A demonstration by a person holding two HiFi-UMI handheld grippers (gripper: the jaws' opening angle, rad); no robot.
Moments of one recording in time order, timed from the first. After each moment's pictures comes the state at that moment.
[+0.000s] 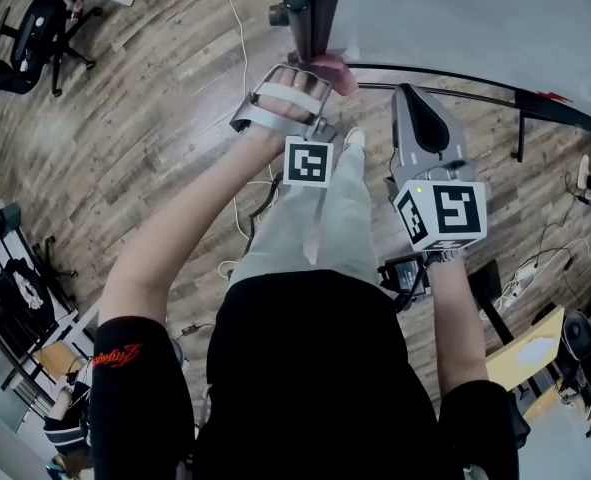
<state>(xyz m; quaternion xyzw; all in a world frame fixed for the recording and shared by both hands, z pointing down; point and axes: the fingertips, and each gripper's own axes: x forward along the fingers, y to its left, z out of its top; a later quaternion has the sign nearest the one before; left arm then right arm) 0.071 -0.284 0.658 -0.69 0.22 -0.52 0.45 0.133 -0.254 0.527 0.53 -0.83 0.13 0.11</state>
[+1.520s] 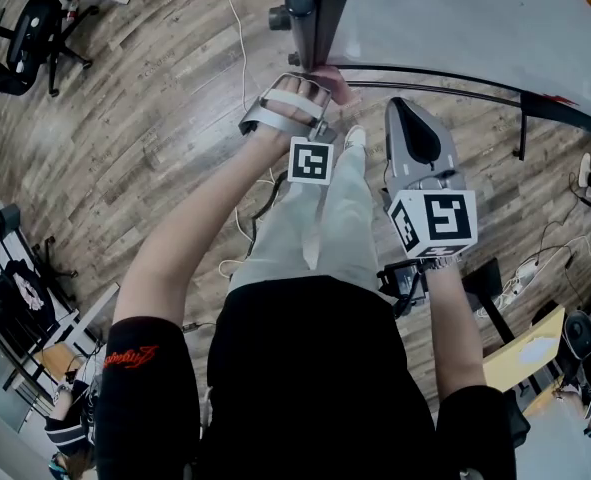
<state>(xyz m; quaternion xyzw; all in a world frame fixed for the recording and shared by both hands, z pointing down) 0.070 -0.275 0.727 -0.70 0.18 -0.54 0.43 0.123 -0.245 0.562 0.52 -0.83 0.15 0.14</state>
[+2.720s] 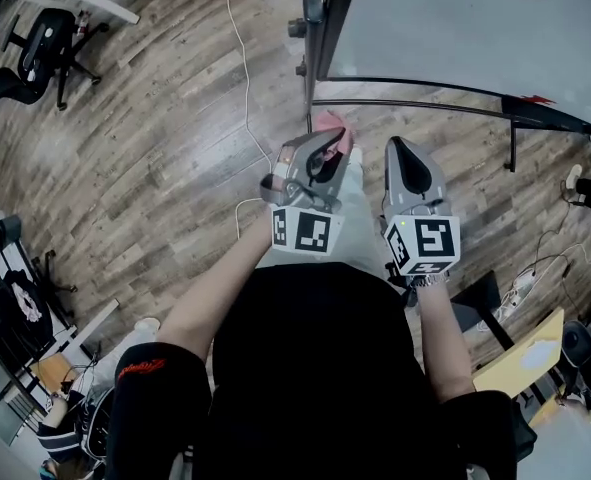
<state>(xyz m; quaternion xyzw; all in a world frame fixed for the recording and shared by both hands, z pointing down) 0.068 -0.183 0.574 -0.89 0.41 -0.17 0.08 0.133 -0.180 0.548 0.54 -0.81 0.15 0.15</state>
